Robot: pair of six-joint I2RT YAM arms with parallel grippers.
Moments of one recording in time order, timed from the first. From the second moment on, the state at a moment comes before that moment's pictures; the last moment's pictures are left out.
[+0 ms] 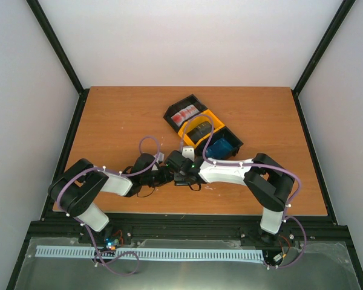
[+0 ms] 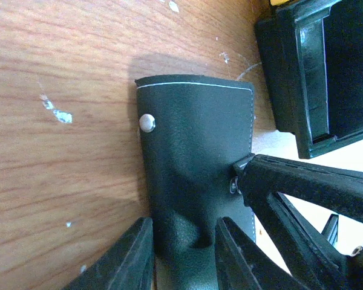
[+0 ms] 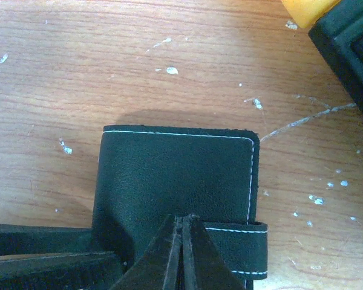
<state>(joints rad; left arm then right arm) -0.63 1.58 0.38 0.51 0.37 -0.98 1.03 1.81 1.09 -0.40 0.36 0.85</state>
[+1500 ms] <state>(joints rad) -0.63 1.59 0.38 0.51 0.38 -0.98 1.03 1.75 1.05 -0.40 0.37 0.87</state>
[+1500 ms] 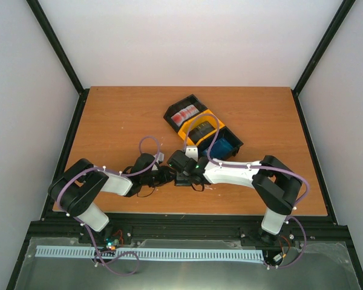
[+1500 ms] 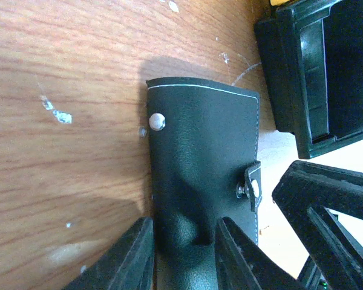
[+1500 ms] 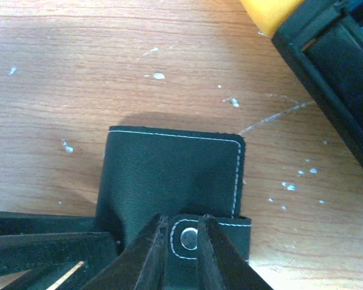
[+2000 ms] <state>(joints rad) -0.63 1.59 0.38 0.51 0.38 -0.98 1.02 1.74 1.05 -0.43 0.36 0.93</state>
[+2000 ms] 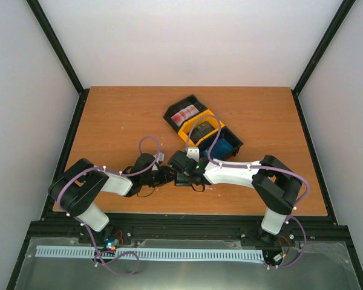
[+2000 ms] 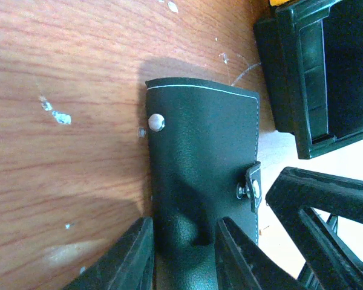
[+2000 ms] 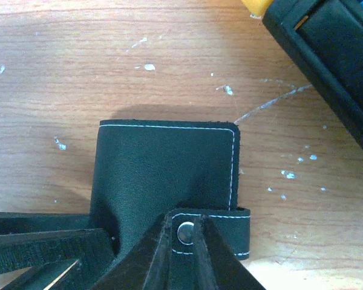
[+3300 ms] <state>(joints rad) -0.63 1.59 0.38 0.52 0.38 -0.98 1.00 1.78 1.04 -0.37 0.30 0.95</state>
